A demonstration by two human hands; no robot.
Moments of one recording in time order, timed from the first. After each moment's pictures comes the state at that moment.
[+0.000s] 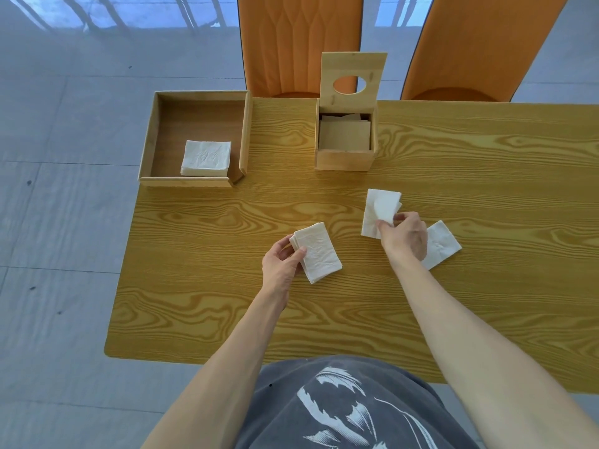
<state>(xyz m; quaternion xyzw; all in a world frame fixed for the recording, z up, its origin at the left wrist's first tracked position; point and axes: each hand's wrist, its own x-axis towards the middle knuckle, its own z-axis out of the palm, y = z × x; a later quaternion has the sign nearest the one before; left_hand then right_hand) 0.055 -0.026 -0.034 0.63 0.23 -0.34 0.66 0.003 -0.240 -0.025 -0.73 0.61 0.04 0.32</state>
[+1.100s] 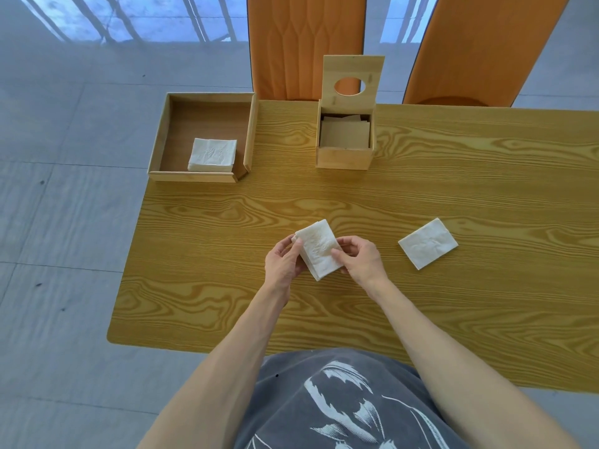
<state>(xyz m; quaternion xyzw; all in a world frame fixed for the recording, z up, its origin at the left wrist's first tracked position) 0.040 -0.026 -0.030 0.63 0.24 -0.33 0.66 -0.033 -0.176 -0.043 -0.70 0.38 0.07 0.60</state>
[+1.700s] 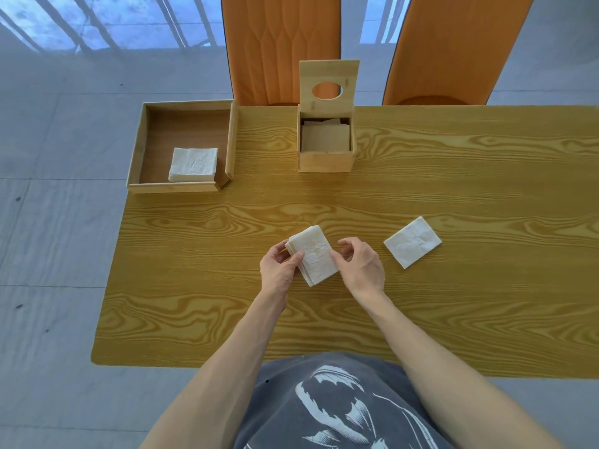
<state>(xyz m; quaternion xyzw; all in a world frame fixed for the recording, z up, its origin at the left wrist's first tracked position) 0.036 -0.042 -0.035 0.66 0.21 -0.33 0.64 -0.045 -0.180 -0.042 -0.84 0.40 0.02 0.35</state>
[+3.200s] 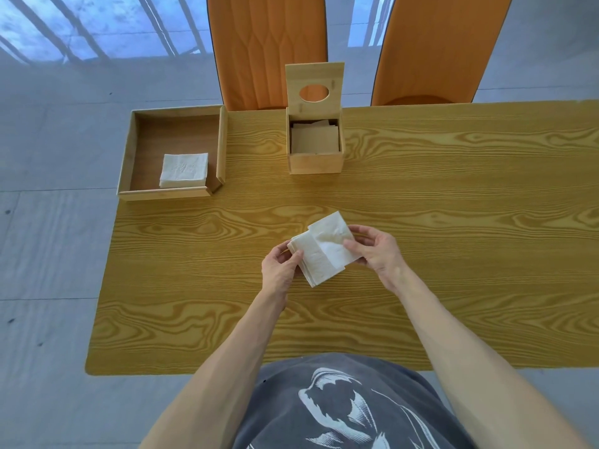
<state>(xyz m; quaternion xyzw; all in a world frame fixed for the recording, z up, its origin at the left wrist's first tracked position) 0.033 -0.051 -0.032 0.66 0.20 -0.36 0.63 -0.054 -0.235 -0.018 -0.55 0.41 0.03 0.73</state>
